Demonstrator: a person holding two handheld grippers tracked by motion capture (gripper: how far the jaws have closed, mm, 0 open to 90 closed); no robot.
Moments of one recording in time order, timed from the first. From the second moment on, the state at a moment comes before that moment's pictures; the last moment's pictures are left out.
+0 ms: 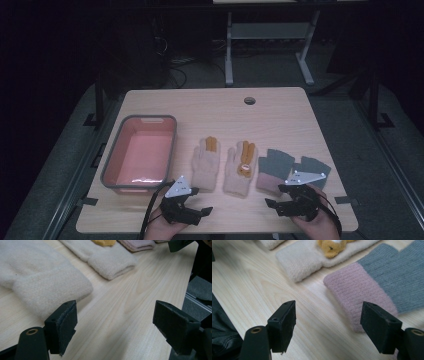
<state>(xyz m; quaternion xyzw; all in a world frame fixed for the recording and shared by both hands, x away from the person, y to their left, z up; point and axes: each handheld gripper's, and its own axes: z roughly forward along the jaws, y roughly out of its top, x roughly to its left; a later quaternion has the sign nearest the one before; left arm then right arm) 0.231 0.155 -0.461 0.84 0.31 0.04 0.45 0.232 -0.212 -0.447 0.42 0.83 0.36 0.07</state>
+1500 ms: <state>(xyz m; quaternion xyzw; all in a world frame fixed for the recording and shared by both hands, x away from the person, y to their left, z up) 0.233 0.168 -0.454 0.82 0.32 0.05 0.47 0.309 -0.145 -0.382 0.35 0.89 0.30 0.06</state>
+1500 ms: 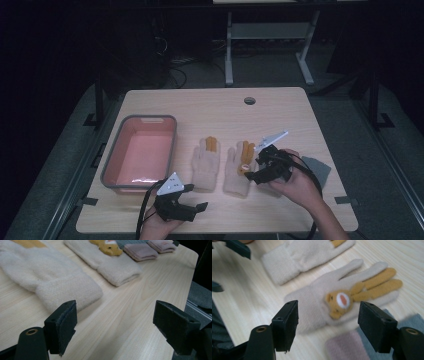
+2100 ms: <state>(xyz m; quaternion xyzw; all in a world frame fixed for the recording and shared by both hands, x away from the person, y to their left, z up) 0.233 0.167 -0.454 0.82 0.32 0.05 0.47 0.354 -0.110 -0.416 0.36 0.91 0.22 0.03</state>
